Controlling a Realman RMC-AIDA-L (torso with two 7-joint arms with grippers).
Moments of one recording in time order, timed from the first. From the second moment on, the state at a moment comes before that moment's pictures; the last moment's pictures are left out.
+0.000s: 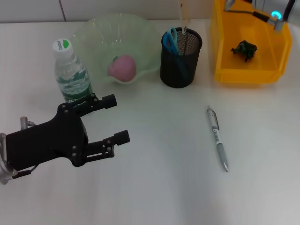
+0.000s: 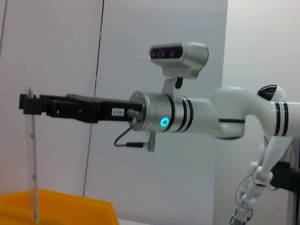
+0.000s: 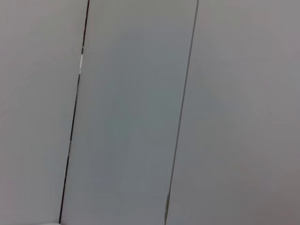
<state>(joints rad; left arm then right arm) -0.30 -2.07 0.94 0.54 1.55 1.81 -0.98 0.49 2.09 -1.39 -1.13 -1.36 -0.79 1.40</state>
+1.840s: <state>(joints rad) -0.29 -2.07 0.94 0.54 1.54 1.83 -0.98 0.31 2.08 -1.35 -1.34 -1.35 -0.89 1.76</state>
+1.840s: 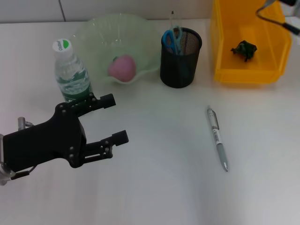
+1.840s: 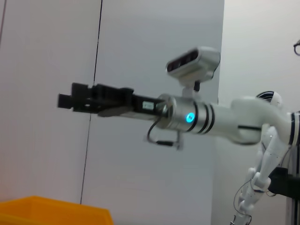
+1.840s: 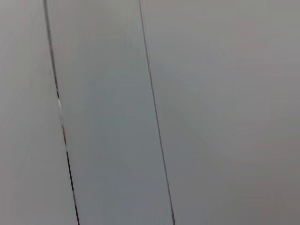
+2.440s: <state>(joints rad) -0.31 -2.07 0.95 0.54 1.54 1.82 -0.98 0.48 2.08 -1.19 -1.75 -2.50 -1.69 2.86</state>
